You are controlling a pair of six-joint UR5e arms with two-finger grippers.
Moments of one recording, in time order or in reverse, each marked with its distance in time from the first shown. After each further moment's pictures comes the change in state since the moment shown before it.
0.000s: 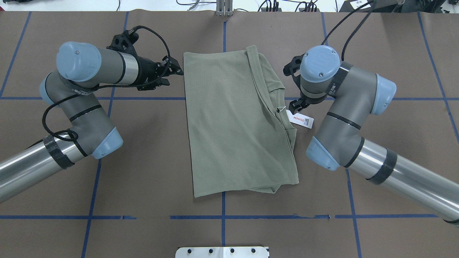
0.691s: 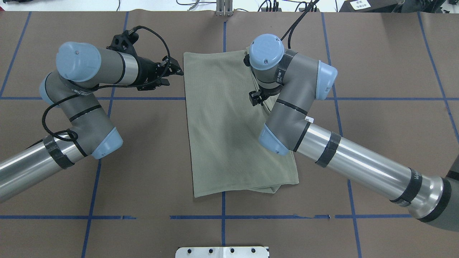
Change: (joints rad) left arm 0.000 0.000 0.002 0.000 -0.001 0.002; right arm -0.047 0.156 -0.221 0.043 0.015 0.079
